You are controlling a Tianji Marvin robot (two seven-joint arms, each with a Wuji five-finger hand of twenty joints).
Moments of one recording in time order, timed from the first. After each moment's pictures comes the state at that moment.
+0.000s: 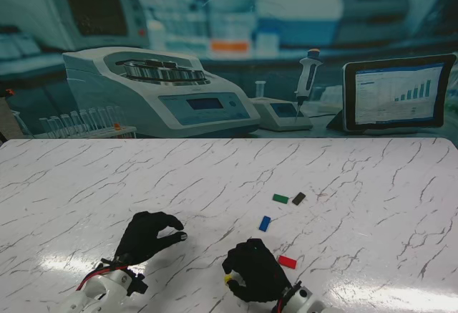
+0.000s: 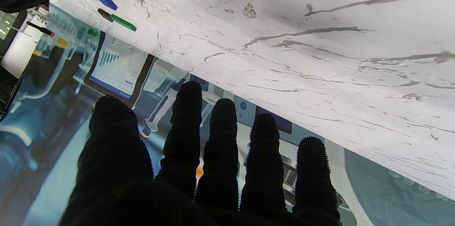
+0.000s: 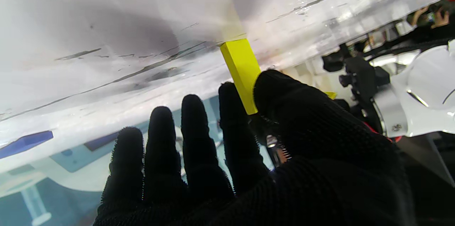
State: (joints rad) left arm 1.90 -1.11 -1.32 -1.65 0.79 -0.20 0.30; right arm -1.76 -1.07 0.90 -1.55 -0.98 -0.25 -0.41; left_hand 0.84 -0.06 -0.06 -0.11 0.75 0.06 0.46 0.51 0.80 0.11 0.25 0.31 0.54 0.18 0.29 0.33 0.09 0.27 0.65 0.33; right_hand 0.67 -0.46 0.77 0.10 0.61 0.13 0.78 0.78 0.62 0.19 0.41 0.63 0.37 0.15 0.57 0.61 0.01 0.10 0.84 0.54
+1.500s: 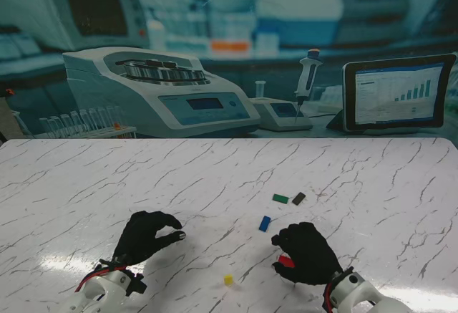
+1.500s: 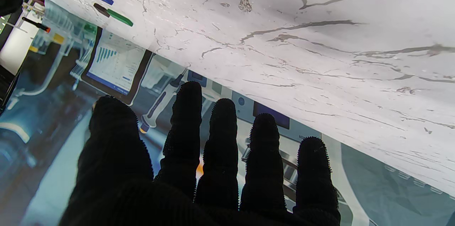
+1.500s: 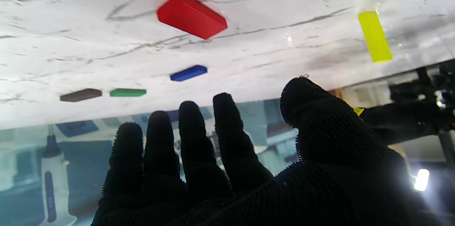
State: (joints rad) left arm 1.91 -1.12 -1.32 -1.65 0.79 -0.20 0.33; right arm -1.99 -1.06 1.31 -1.78 -1.12 -0.25 -0.20; left_hand 0.84 -0.06 -0.06 -0.11 0.75 0.06 0.46 0.51 0.80 0.11 0.25 0.31 0.54 0.18 0.29 0.33 0.09 0.28 0.65 0.33; right_hand 0.58 -0.33 0.57 0.10 0.59 0.19 0.29 0.73 0.62 0.21 0.23 0.49 0.36 0.16 0.46 0.54 0.10 0.10 0.68 0.61
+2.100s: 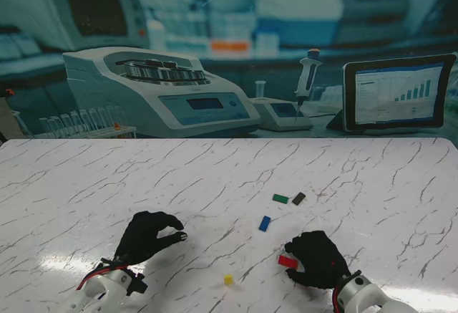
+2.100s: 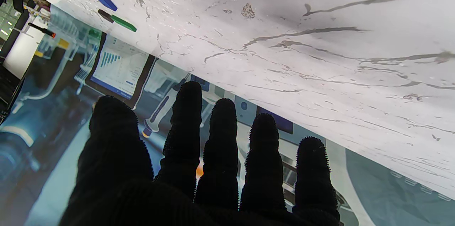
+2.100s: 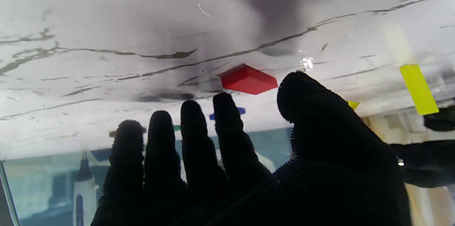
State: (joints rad) left arm 1.90 -1.11 -1.32 -1.64 0.79 -0.21 0.31; right arm -1.98 -1.04 1.32 -1.71 -1.12 -0.19 -0.14; left_hand 0.84 -0.06 -0.06 -0.11 0.75 0.06 0.46 0.51 0.80 0.11 0.25 0.31 0.54 0.17 0.29 0.33 0.09 0.27 0.65 0.33; right_hand 0.63 -0.36 0.53 0.10 0.59 0.19 0.29 0.72 0.62 0.20 0.23 0.49 0.36 0.15 0.46 0.54 0.12 0.10 0.68 0.63
